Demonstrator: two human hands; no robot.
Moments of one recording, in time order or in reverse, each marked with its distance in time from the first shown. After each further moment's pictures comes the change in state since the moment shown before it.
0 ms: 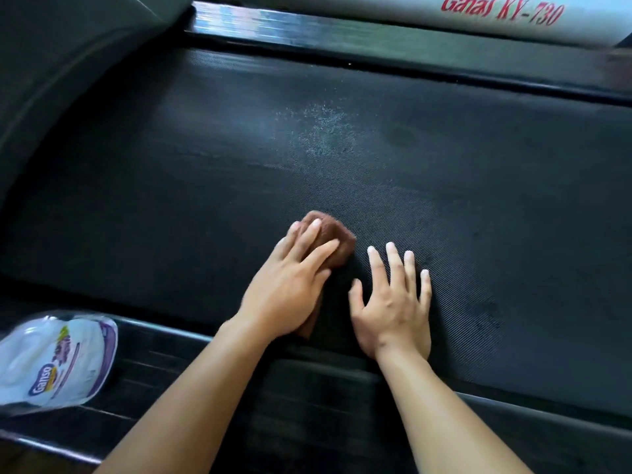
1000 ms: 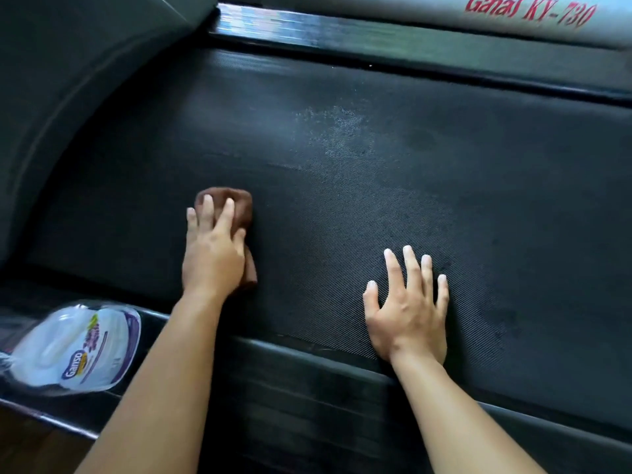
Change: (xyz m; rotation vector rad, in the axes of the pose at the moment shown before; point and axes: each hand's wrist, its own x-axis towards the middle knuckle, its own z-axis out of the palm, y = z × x) left_hand -0.013 -0.082 -0.047 -0.043 0.230 -0.674; right_hand -0.001 -0.001 -0.003 -0.012 -0.026 -0.004
